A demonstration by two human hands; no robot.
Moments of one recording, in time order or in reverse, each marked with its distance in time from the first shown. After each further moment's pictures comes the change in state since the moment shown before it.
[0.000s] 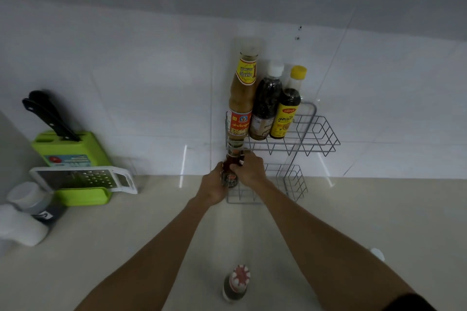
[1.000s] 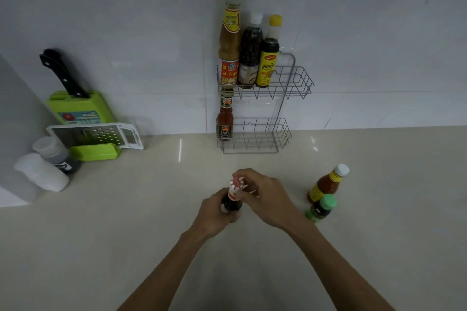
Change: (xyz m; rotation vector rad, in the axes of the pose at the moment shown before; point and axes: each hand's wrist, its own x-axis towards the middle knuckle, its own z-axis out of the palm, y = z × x) left_hand -0.205 -0.052 0.064 -0.094 -0.149 0.060; right_hand -0.263 0.045 -0.037 0.110 -0.155 -0.324
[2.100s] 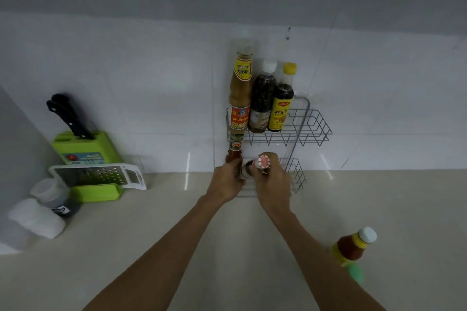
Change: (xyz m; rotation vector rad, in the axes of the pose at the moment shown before) left_hand 0.155 0.090 -0.078 0.250 0.227 0.122; right_hand 0.156 0.026 -0.017 0.000 0.621 -0.033
